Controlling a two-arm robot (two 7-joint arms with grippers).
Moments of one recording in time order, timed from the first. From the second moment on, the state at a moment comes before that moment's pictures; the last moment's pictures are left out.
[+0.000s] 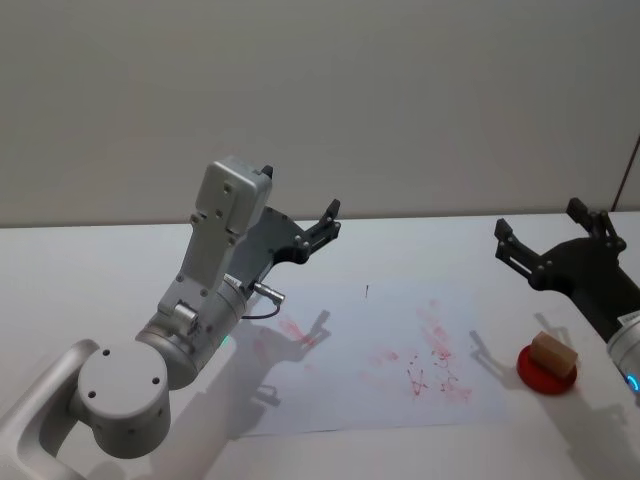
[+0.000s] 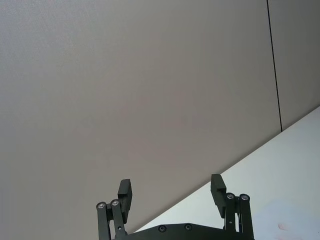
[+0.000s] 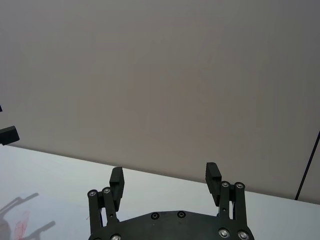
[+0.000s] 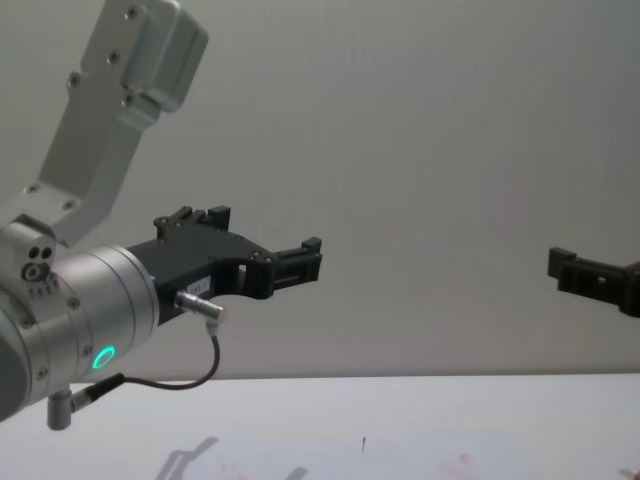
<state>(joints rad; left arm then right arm) -0.24 0.38 0.45 -1.63 -0.20 0.01 -0.01 -0.01 0.34 -0.22 -1.77 0.29 0.03 0.07</state>
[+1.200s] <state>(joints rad) -0.24 0.38 0.45 -1.63 -0.20 0.01 -0.01 -0.08 0.48 -0.15 -1.72 0.36 0.18 0.26</state>
